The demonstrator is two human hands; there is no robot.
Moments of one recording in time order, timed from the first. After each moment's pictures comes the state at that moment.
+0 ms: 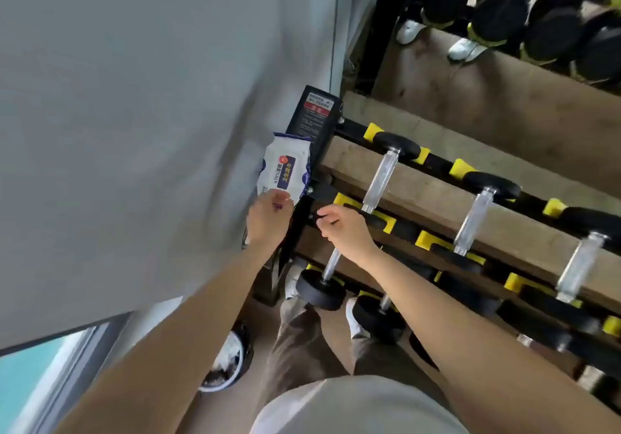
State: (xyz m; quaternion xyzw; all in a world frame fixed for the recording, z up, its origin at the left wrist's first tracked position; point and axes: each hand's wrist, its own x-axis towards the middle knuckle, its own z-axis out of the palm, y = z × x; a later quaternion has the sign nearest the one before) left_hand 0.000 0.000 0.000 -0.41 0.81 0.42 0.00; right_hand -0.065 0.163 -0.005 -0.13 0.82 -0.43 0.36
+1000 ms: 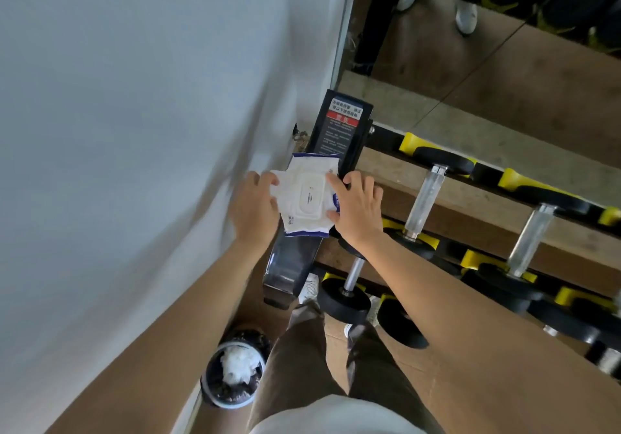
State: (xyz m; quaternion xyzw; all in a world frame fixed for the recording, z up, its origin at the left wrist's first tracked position) left_hand -0.050 -0.131 -0.043 -0.27 0.94 0.22 0.01; right_hand -0.131 0.051 -0.064 -0.25 0.96 -0.03 0.13
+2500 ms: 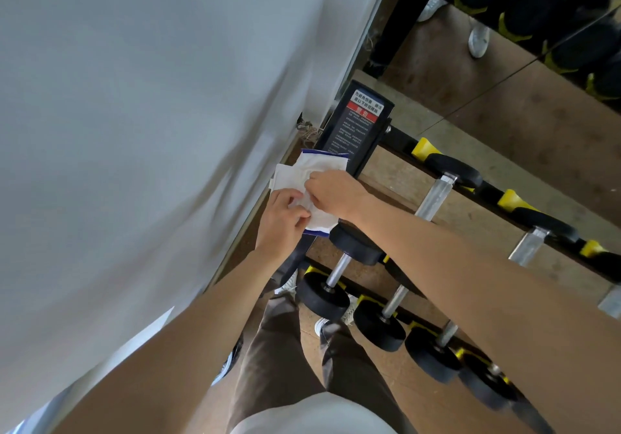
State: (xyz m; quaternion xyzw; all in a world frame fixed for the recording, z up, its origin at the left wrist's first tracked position) left_hand -0.012 -0.085 -0.081 -0.16 0.93 0.34 -0.04; right_hand -0.160 -0.003 -0.048 -0.56 0.79 0.08 0.22
